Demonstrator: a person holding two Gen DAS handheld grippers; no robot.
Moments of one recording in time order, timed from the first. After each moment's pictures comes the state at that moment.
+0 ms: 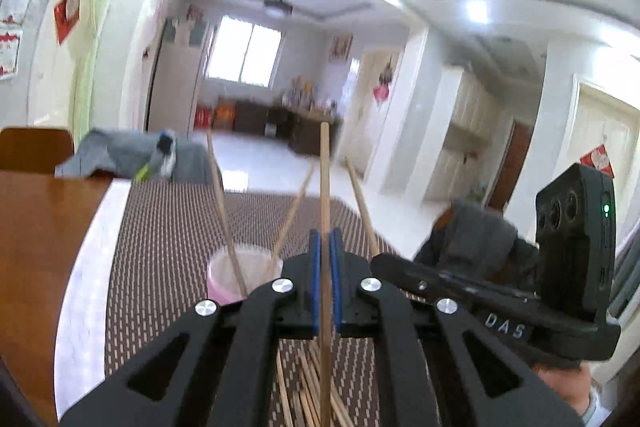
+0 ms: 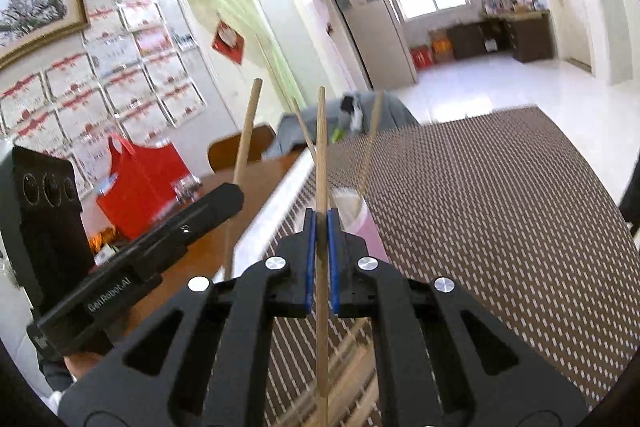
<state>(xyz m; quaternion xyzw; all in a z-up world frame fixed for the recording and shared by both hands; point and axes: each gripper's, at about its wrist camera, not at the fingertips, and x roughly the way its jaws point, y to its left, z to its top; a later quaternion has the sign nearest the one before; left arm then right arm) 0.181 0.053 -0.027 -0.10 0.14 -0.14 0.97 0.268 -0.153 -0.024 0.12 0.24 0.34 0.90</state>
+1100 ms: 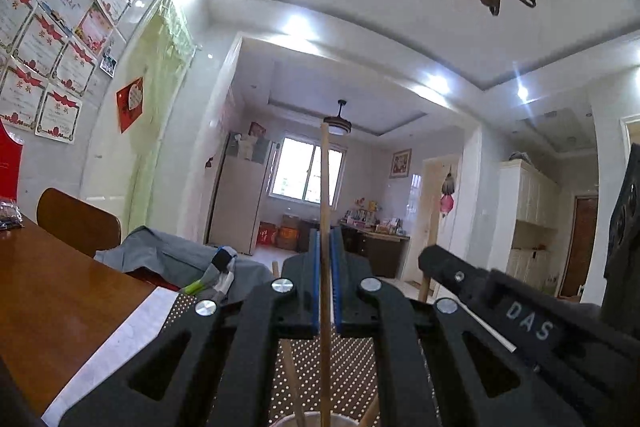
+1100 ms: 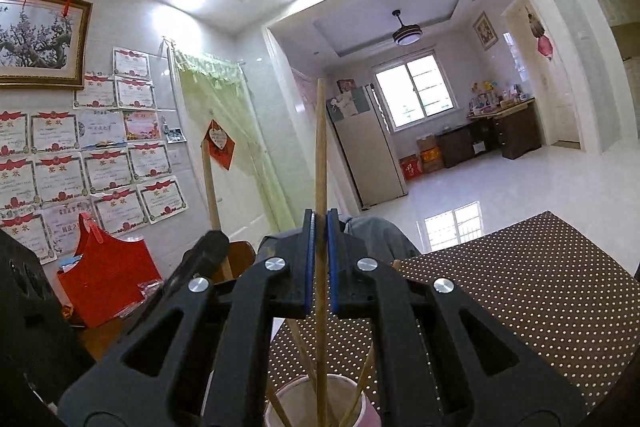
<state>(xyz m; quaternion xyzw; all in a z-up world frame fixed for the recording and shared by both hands) 0.249 0.066 -0.029 -0.10 -0.06 0.01 0.99 0.338 -0.092 -0.015 0.16 0.04 0.28 0.94</state>
